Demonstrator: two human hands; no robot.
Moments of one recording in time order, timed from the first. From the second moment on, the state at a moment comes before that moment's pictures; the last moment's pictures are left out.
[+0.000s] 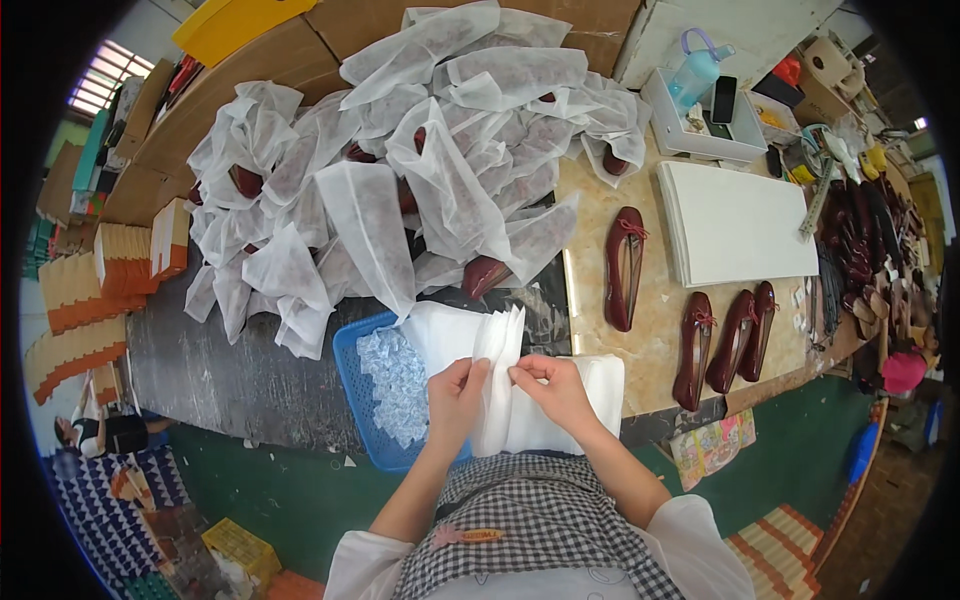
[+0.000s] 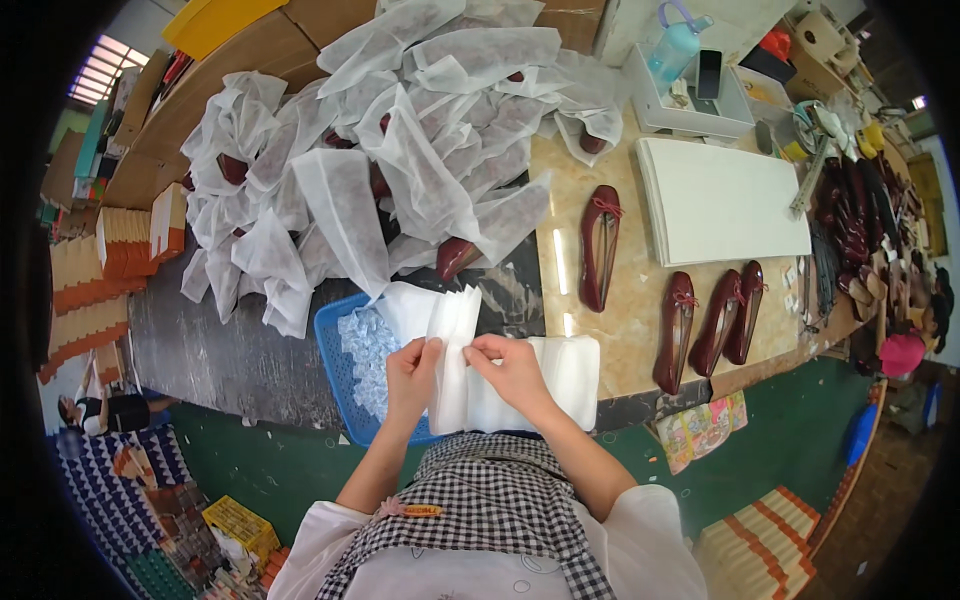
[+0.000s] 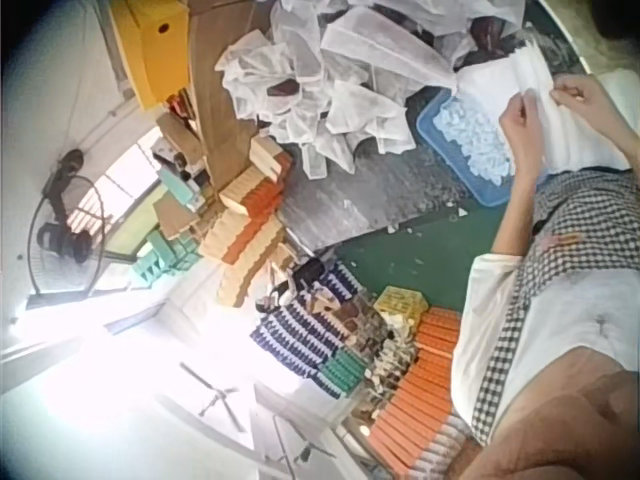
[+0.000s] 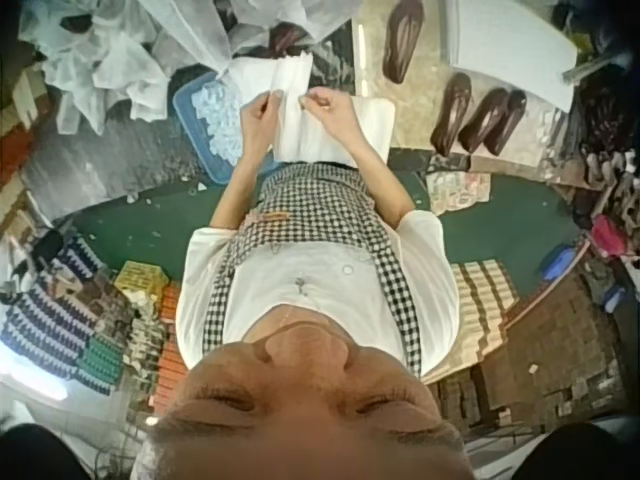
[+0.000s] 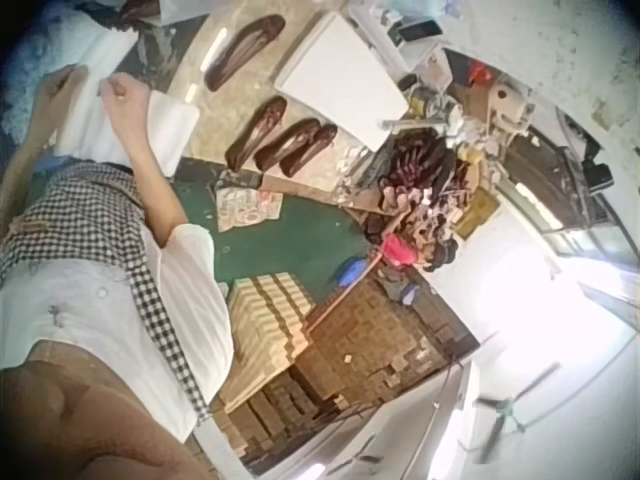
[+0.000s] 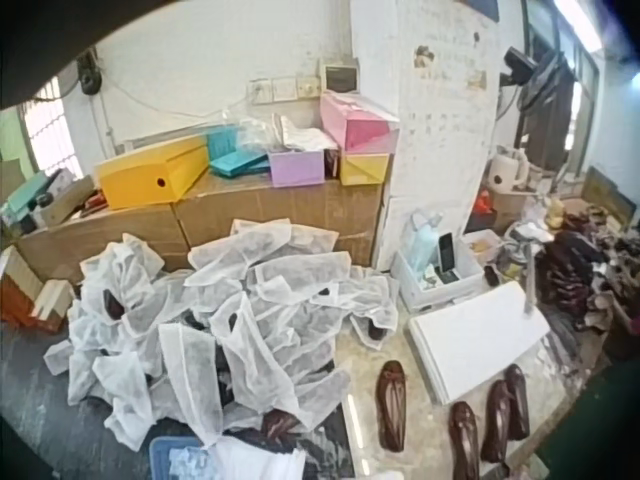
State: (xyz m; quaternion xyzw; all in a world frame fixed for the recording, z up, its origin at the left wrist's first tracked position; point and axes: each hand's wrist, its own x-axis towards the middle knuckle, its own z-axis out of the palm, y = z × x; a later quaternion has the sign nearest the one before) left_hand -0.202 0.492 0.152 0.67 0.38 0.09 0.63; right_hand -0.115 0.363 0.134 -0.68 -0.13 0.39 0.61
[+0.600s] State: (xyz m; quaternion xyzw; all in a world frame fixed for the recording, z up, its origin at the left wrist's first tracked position) left_hand -0.204 0.497 0.160 0.88 0.26 0.10 0.37; right_hand -0.014 0.275 -0.006 -0.98 -0.09 0.00 0.17
